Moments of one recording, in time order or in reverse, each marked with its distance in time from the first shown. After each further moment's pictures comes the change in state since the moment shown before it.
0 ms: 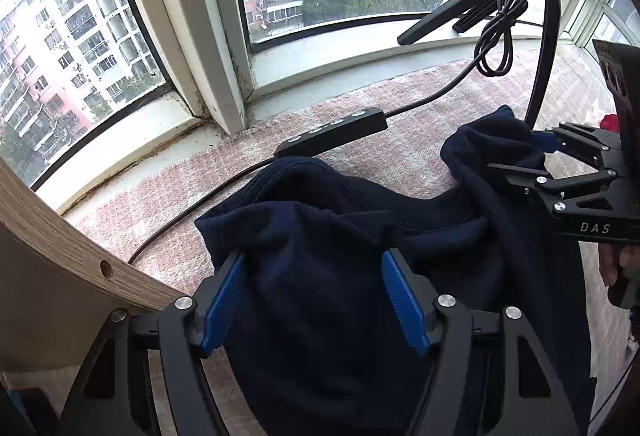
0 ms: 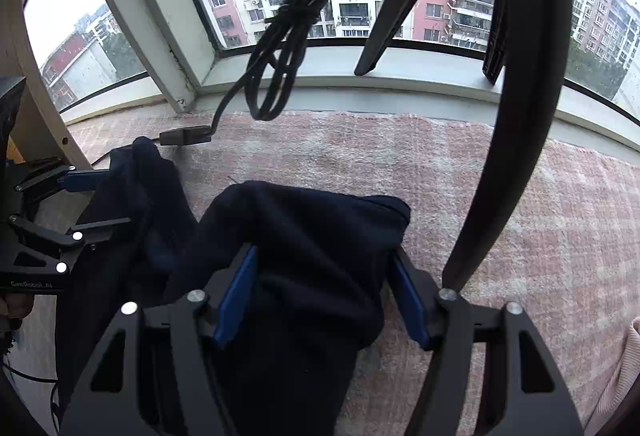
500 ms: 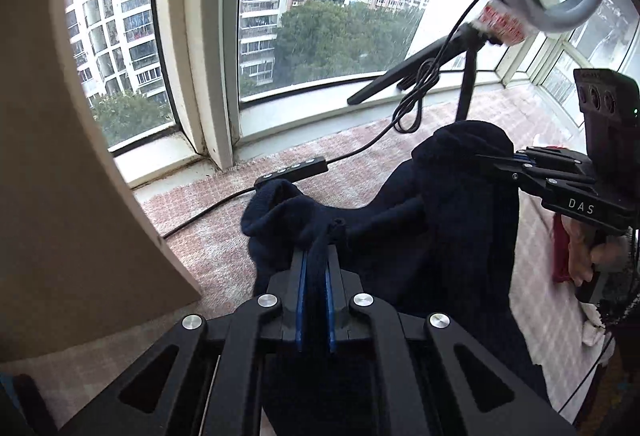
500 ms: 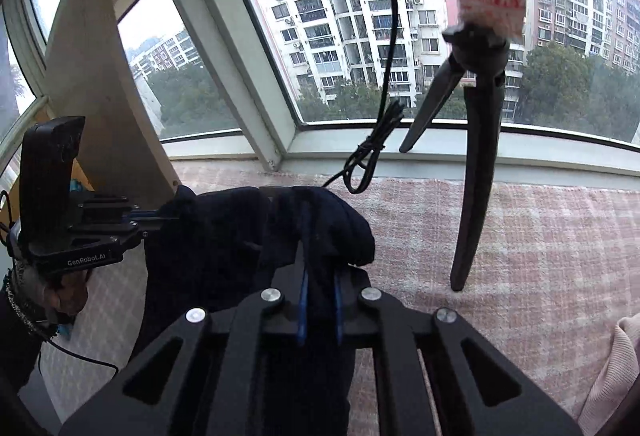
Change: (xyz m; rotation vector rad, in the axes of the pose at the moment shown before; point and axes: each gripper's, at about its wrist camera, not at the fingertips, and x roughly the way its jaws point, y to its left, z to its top) left arm -0.112 0.008 -0.027 -0.031 -0.161 -0.163; right arm -0.114 0.013 -0.006 -0.032 -0.198 0.158
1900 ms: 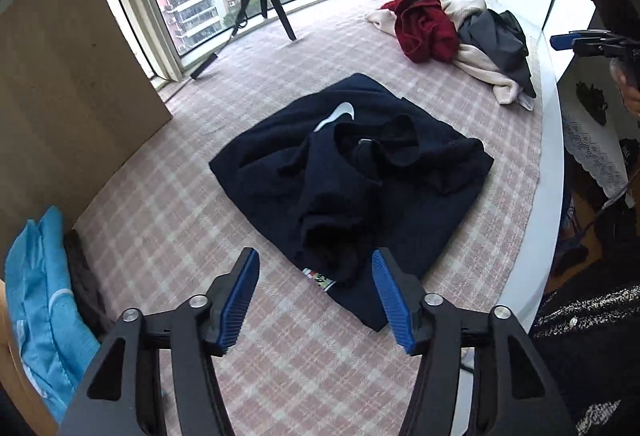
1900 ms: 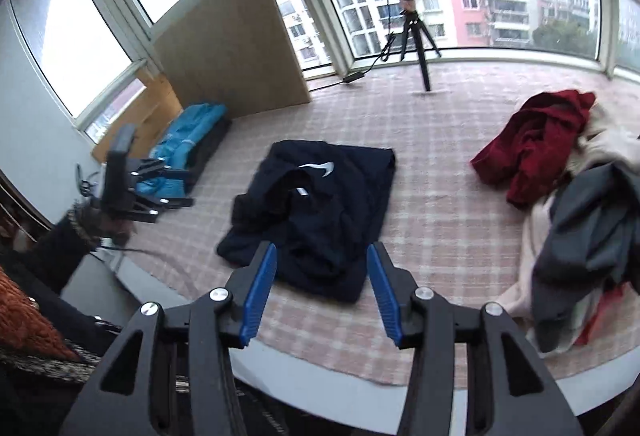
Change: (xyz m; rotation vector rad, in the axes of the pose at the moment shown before) left arm -0.175 -0.108 -0.238 0.392 0.095 0.067; right arm -0.306 0.104 -0.260 0.057 0.058 0.044
